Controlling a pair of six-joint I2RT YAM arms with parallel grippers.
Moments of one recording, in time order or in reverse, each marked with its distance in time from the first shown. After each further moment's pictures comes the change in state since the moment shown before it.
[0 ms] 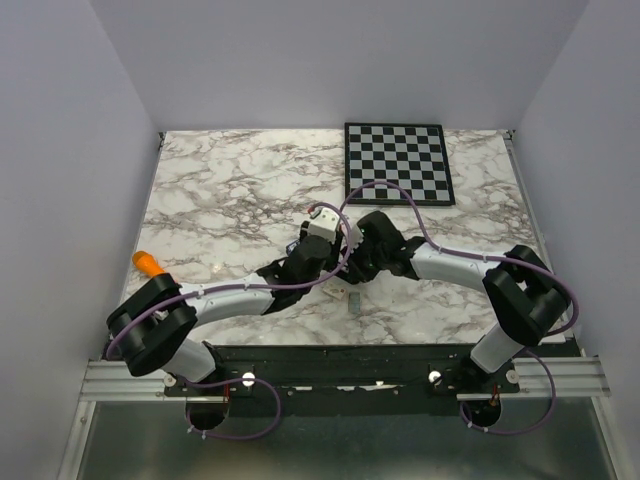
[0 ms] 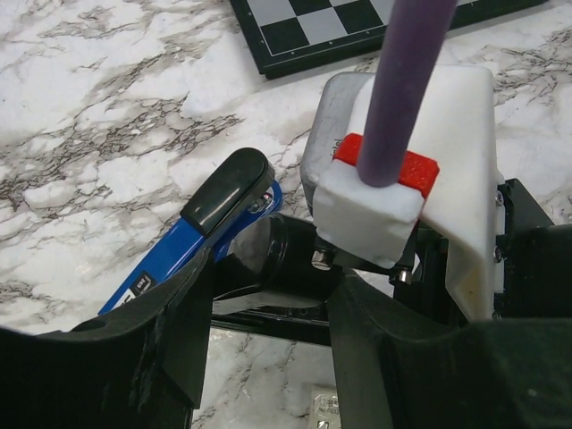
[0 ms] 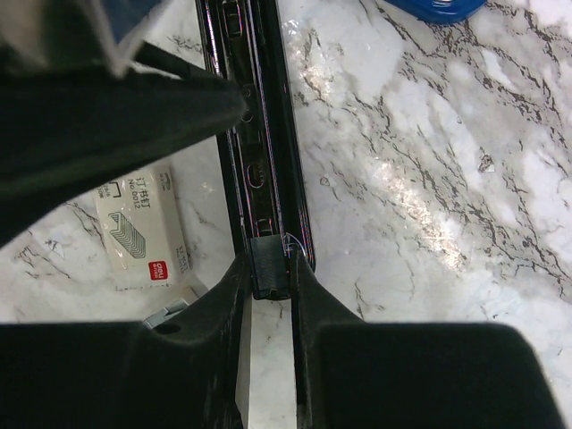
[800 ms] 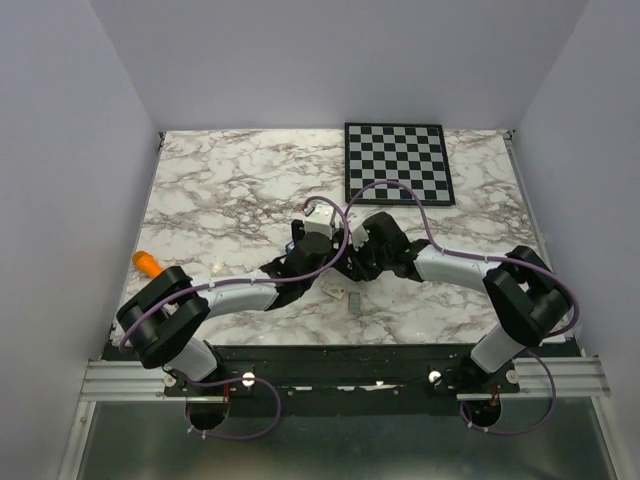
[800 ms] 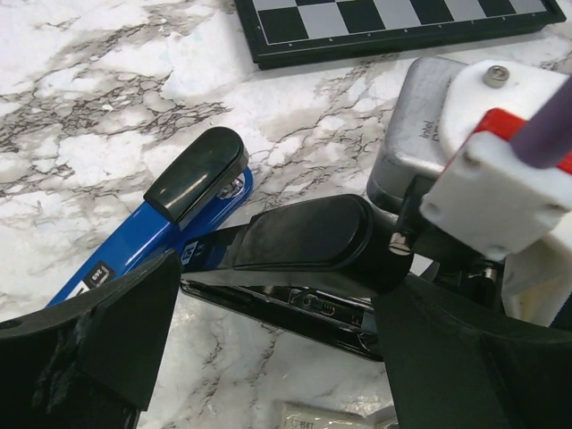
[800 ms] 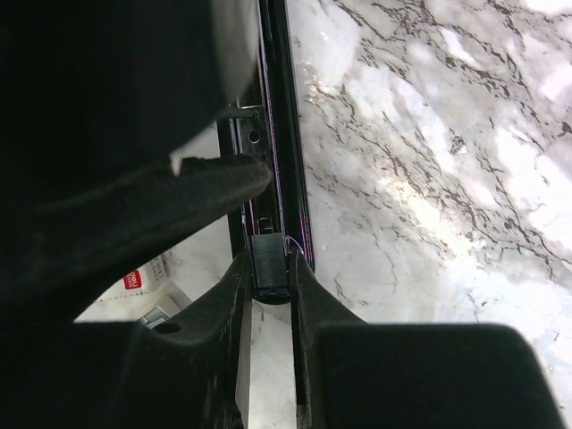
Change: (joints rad) left arm 0.028 0.070 0.005 0.057 0.036 -0.134; right arm -0.016 -0.004 -0.042 0.066 0.013 0.049
